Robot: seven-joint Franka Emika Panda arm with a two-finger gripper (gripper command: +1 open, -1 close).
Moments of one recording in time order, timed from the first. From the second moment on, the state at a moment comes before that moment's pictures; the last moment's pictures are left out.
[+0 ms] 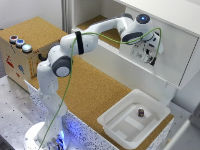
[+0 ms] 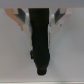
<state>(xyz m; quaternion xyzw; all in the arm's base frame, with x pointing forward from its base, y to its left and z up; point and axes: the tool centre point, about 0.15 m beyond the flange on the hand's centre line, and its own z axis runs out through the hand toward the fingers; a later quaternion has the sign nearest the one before) 0.548 -0.290 0.595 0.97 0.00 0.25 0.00</state>
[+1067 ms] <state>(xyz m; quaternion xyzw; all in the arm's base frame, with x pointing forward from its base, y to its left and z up) 0.548 -0.143 0.596 0.97 0.01 0.24 0.00</state>
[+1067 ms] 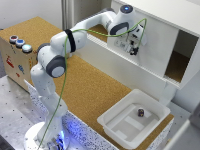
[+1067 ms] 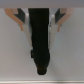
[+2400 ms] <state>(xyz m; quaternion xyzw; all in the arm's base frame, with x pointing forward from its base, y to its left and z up) 0.549 0.001 0.597 0.97 0.09 0.24 -0.01</state>
